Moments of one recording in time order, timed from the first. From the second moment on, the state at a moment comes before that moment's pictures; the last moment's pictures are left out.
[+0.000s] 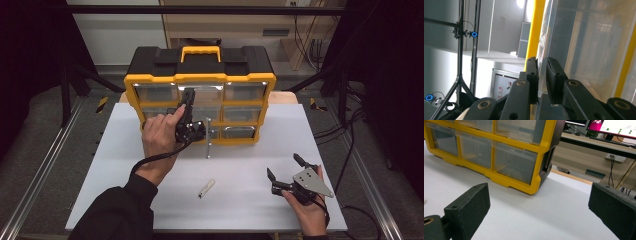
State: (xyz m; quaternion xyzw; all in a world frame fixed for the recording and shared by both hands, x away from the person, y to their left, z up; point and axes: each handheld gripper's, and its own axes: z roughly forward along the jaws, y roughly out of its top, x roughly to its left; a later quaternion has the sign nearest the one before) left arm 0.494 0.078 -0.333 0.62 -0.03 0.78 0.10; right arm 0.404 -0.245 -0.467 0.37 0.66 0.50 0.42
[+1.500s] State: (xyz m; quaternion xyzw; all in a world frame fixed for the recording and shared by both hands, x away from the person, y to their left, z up) left arm 0.447 0.079 -0.340 0.60 -0.03 0.79 0.11; right arm 0.403 -0.244 -0.467 0.37 0.66 0.50 0.41
